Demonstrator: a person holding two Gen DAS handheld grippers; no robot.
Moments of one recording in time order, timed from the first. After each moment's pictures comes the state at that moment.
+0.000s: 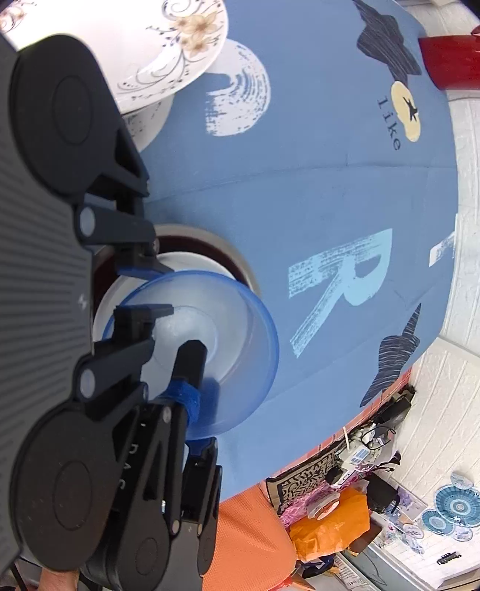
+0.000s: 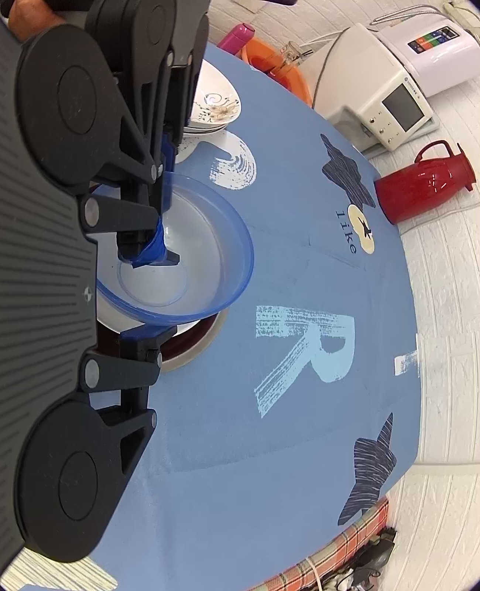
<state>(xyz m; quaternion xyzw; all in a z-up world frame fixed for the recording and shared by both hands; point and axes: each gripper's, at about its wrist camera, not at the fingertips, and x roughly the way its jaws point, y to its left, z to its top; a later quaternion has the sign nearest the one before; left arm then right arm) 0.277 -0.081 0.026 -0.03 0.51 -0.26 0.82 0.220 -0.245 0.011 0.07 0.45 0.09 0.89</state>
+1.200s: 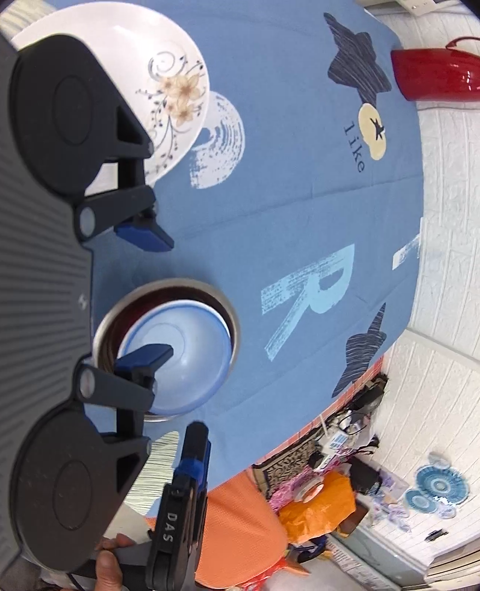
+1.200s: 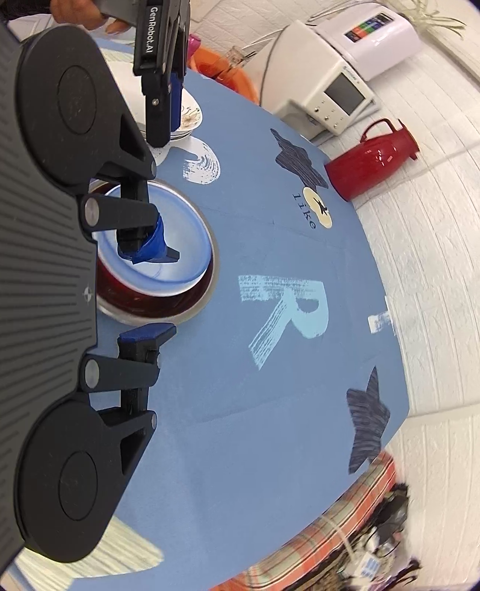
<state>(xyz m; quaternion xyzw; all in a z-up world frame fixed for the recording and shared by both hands) 0.265 -0.022 0.059 -0.03 0.47 -0.28 0.84 0.173 -0.293 0.030 0.16 0.40 0.05 0.90</state>
